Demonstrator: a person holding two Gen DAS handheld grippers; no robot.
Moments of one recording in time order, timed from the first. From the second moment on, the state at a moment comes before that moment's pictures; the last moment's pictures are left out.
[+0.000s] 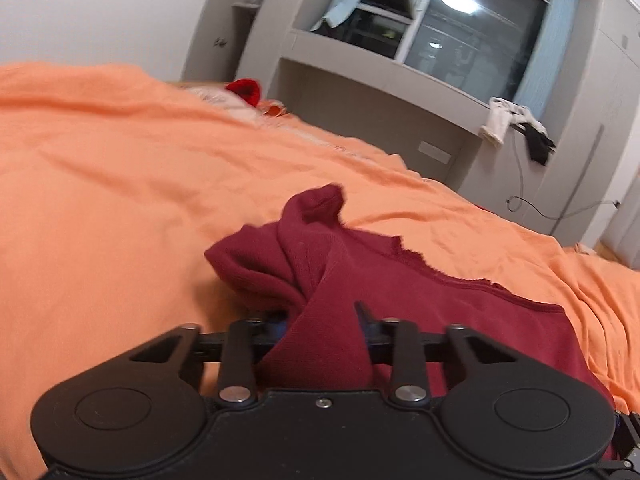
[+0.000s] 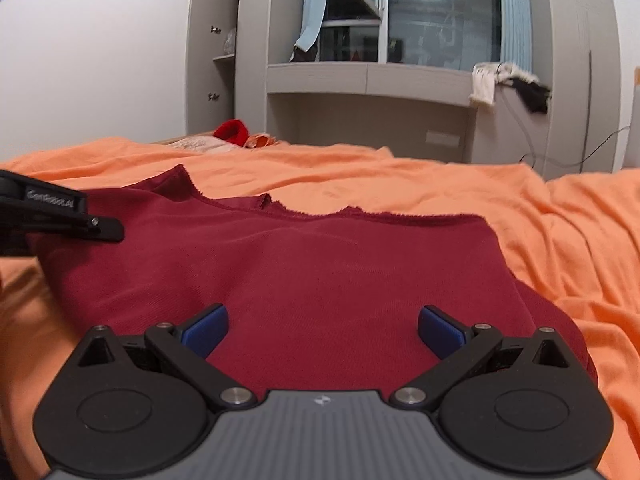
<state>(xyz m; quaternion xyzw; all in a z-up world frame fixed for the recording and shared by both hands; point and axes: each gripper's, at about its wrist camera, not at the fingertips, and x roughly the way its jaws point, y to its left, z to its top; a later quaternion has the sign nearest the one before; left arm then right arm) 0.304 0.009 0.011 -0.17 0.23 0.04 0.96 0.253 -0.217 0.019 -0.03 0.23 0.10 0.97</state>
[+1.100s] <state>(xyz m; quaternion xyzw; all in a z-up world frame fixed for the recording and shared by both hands) 0.286 -0.241 0.029 0.11 0.22 -0.24 0.94 0.237 -0.466 0.061 0.30 0.22 0.04 0.93</state>
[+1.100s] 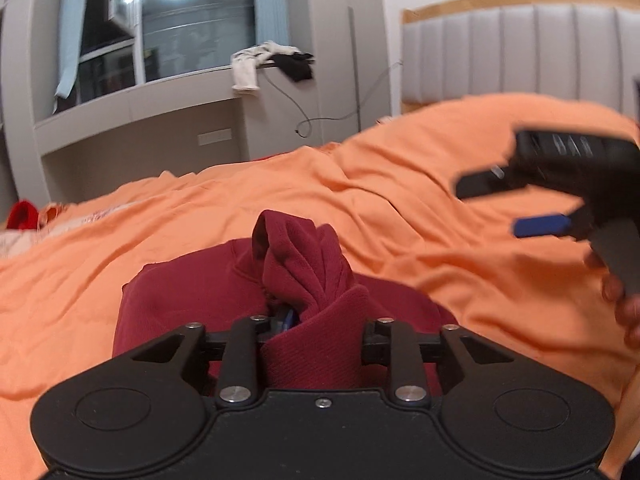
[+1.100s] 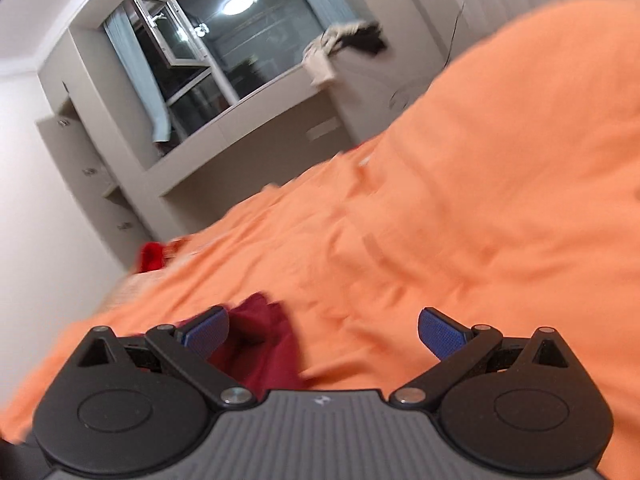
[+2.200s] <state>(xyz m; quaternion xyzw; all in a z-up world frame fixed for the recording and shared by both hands) 0.262 -0.224 0.038 0.20 0.20 -0.25 0.93 0.388 -0.442 0.010 0.47 0.25 0.17 0.83</state>
